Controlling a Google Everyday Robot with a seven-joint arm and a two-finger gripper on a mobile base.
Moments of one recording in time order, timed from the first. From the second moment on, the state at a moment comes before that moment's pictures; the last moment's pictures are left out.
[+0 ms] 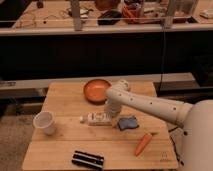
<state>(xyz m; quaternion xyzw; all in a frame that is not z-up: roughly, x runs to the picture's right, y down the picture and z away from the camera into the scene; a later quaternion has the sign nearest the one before) 0.047 0.176 0.872 -0.30 -0.16 -0.22 0.92</state>
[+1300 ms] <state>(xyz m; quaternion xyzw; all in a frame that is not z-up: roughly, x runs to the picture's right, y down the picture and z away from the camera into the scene) 0.081 0.144 0.877 -0.29 -0.15 -0.18 0.93</state>
